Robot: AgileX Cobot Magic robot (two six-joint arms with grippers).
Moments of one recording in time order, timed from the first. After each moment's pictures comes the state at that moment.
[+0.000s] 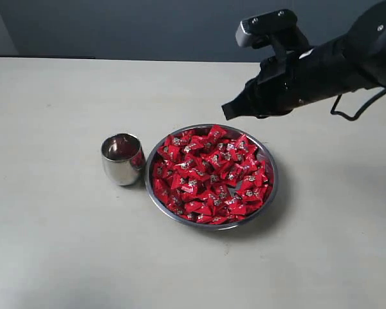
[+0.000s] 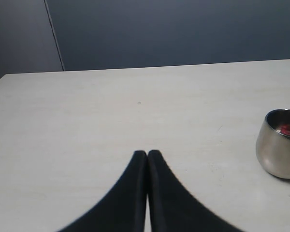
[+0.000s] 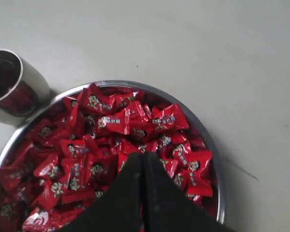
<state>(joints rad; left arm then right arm) 0.12 0.00 0.00 0.05 0.29 -0.02 0.54 1.62 -1.00 0.72 0.40 -0.79</state>
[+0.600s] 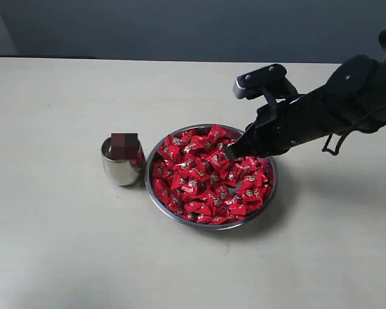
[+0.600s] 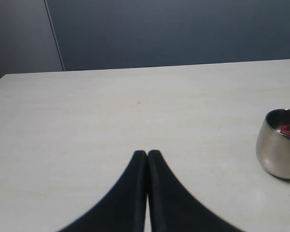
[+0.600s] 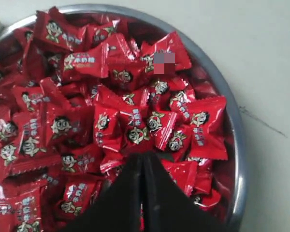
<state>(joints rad) 0.12 0.00 0.00 0.05 0.29 -0.02 0.54 1.76 -0.91 0.84 0.31 -0.95</state>
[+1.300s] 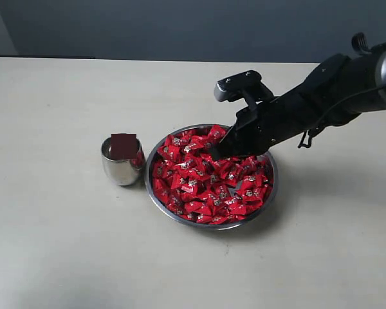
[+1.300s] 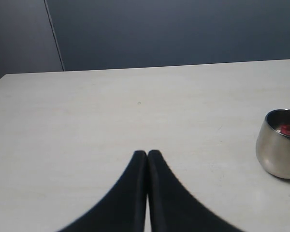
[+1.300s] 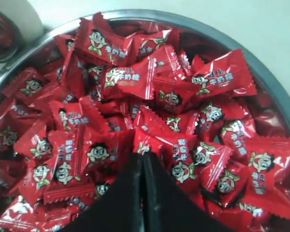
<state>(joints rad) 0.12 0.00 0.00 0.05 0.29 -0.02 0.54 1.89 -1.02 1.00 0.45 -1.12</state>
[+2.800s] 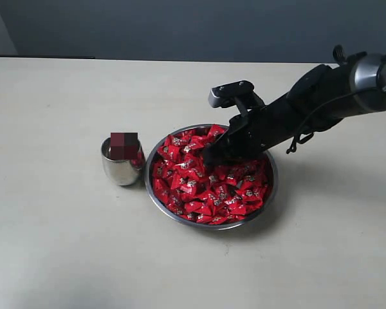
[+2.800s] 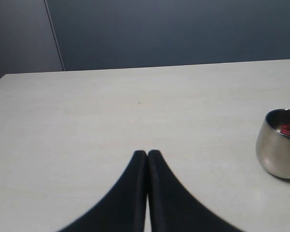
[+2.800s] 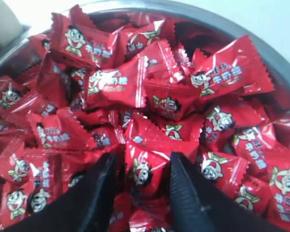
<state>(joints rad) 0.12 0.00 0.00 0.05 0.29 -0.02 0.54 1.99 -1.07 1.05 0.46 -1.12</state>
